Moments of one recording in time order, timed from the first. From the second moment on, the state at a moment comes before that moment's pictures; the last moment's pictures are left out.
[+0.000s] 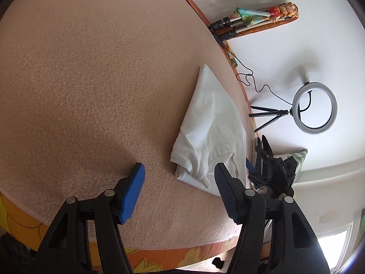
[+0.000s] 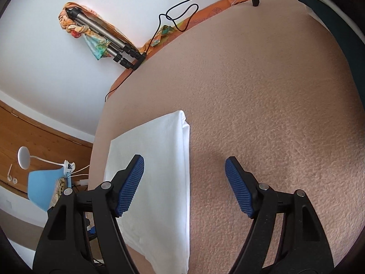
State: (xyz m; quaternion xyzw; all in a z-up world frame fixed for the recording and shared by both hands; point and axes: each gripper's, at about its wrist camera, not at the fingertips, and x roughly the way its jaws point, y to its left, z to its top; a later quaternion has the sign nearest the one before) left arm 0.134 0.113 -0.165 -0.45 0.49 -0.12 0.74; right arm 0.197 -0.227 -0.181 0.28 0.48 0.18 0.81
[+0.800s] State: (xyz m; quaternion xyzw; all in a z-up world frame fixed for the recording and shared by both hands) left arm 0.179 0.041 -0.151 -0.28 0.50 -0.12 0.81; right arm 0.251 -0.186 -0.196 0.24 0.47 0.24 0.81
